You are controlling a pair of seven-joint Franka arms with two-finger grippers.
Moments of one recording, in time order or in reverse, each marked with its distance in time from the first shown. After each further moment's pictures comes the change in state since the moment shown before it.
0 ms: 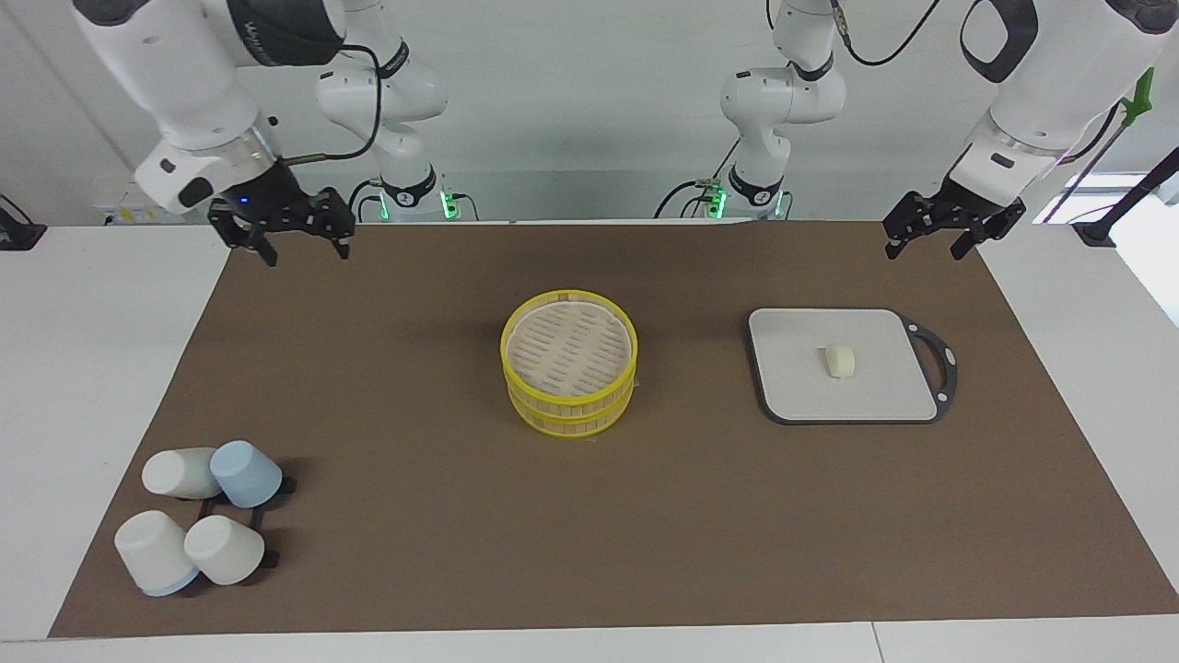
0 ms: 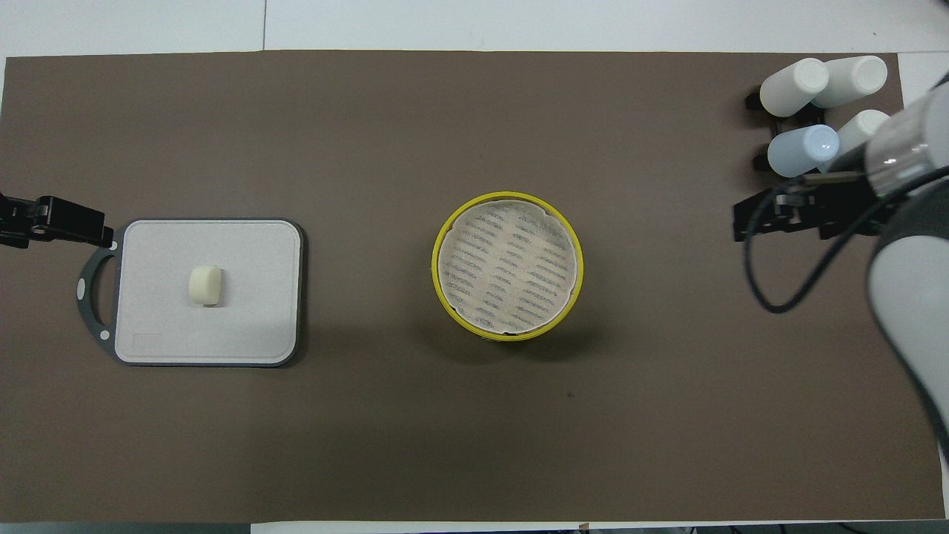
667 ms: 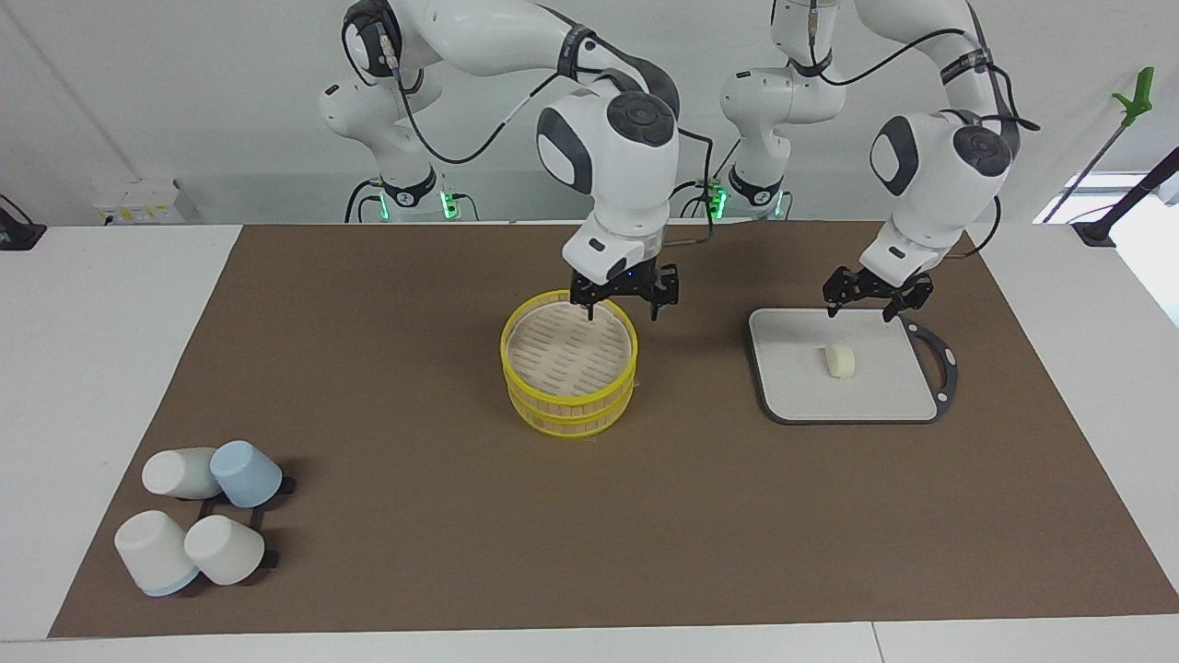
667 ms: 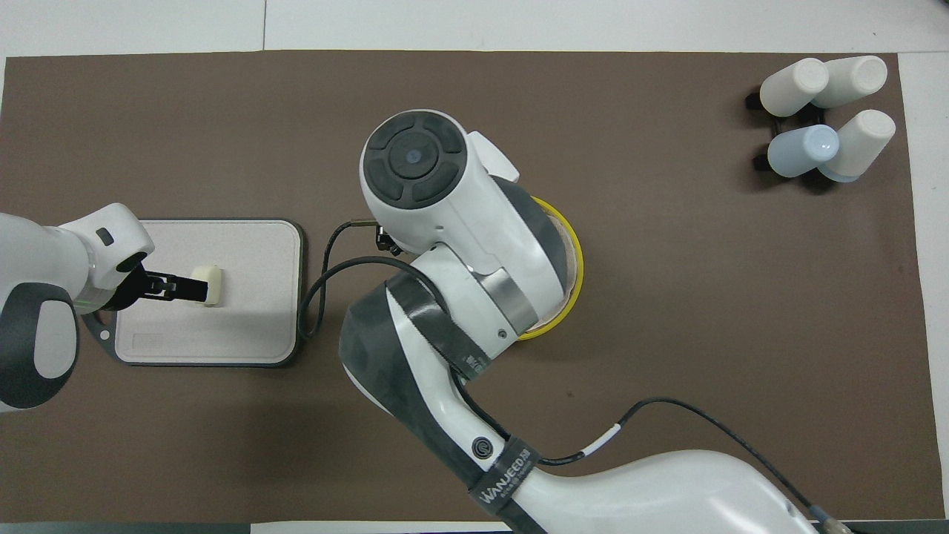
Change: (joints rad) left arm 0.000 -0.081 0.002 -0.646 0.000 0.605 0.129; right arm 0.450 0.479 0.005 0.310 -0.035 0.269 0.469
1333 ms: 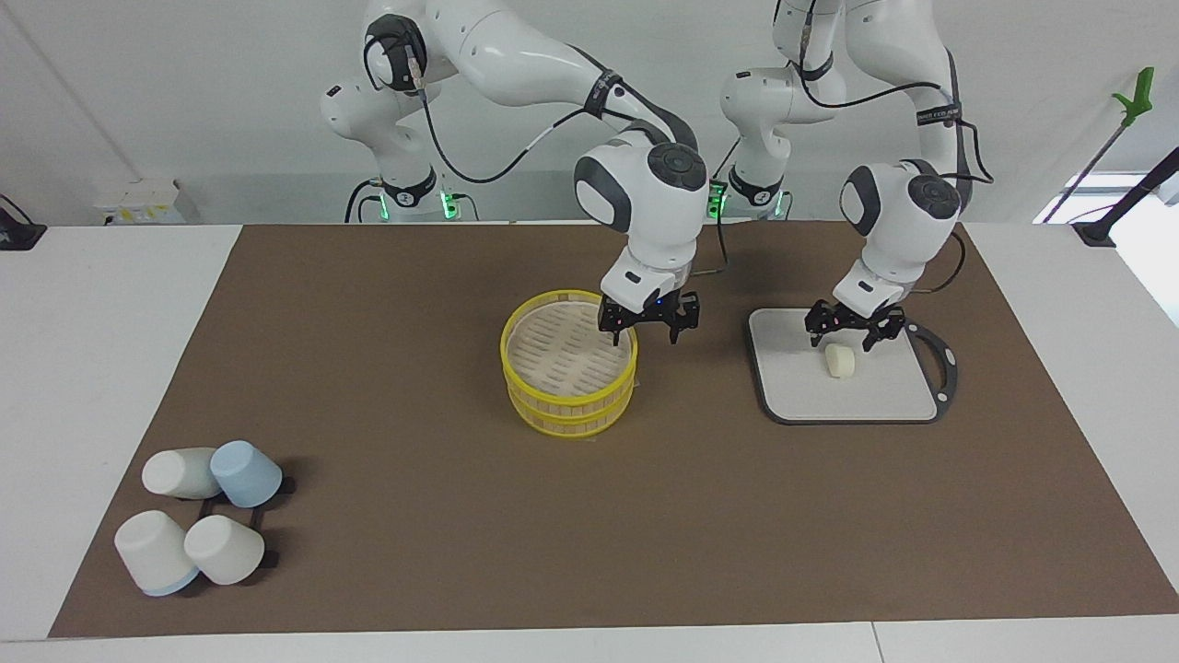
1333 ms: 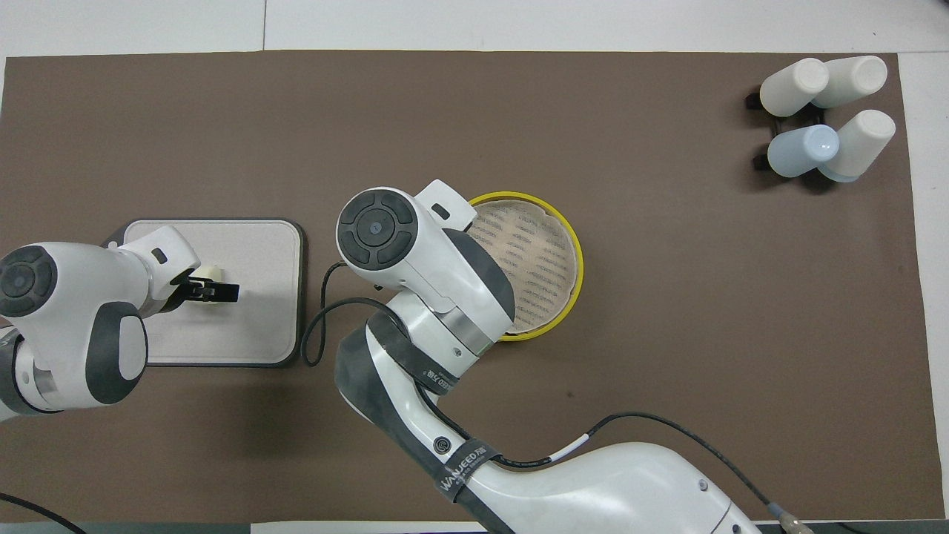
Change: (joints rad) left arm 0.000 0.123 0.000 -0.116 0.000 0.324 0.013; right arm 0.049 0.021 -0.001 -0.164 -0.023 0.177 -0.013
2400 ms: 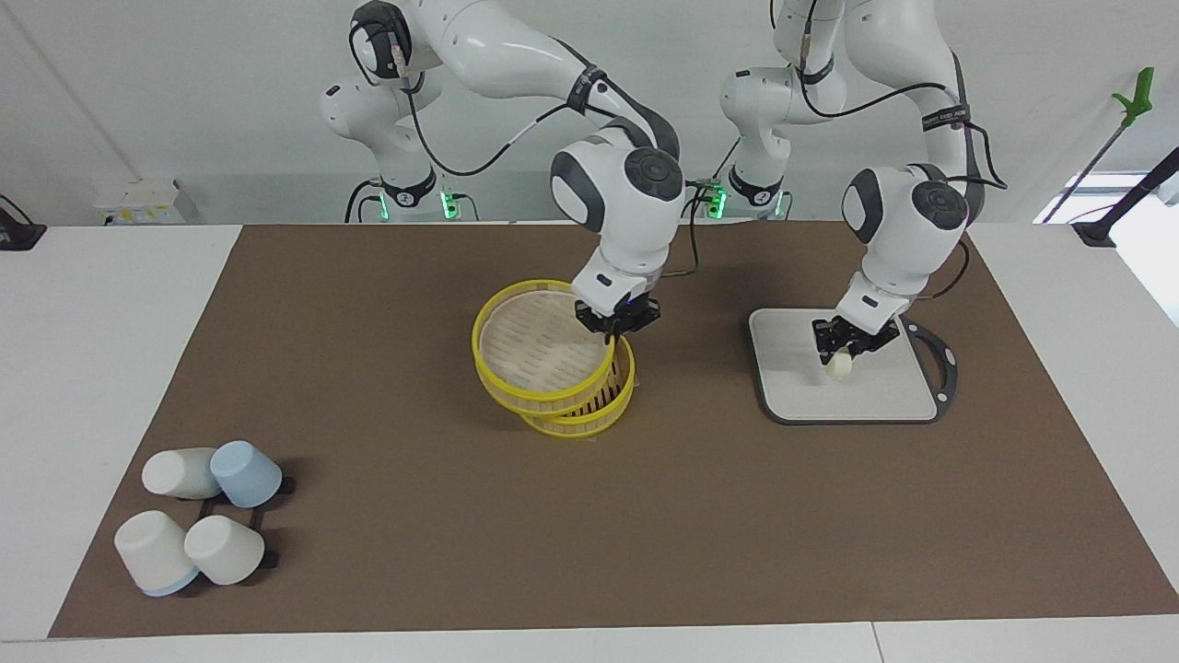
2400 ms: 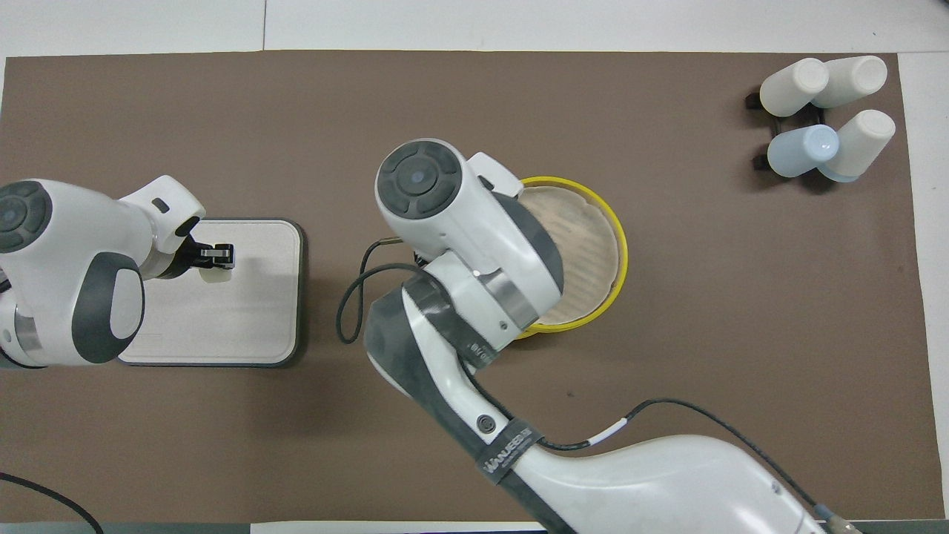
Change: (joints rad) left arm -0.091 0.038 -0.010 0.267 -0.001 -0.294 -0.271; right arm -0.092 -0.050 -0.018 0.057 -0.004 -0.214 -0.094
